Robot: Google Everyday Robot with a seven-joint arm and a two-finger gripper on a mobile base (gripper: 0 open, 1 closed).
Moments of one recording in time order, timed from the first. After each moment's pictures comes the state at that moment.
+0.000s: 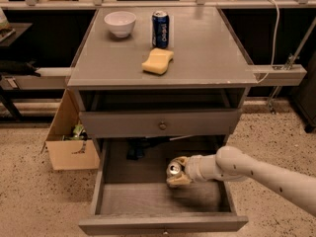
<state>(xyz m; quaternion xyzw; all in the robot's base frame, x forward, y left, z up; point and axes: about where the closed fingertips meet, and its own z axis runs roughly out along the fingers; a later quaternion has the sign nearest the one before) 0.558 -0.063 0.438 -0.58 0.70 0.22 0.36</state>
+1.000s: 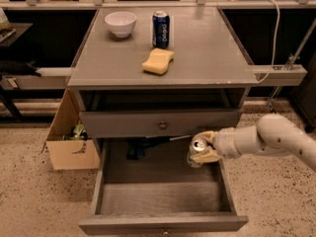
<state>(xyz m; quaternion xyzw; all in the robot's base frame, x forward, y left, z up) 0.560 -0.139 0.597 -0.58 0.68 0.23 0.39</state>
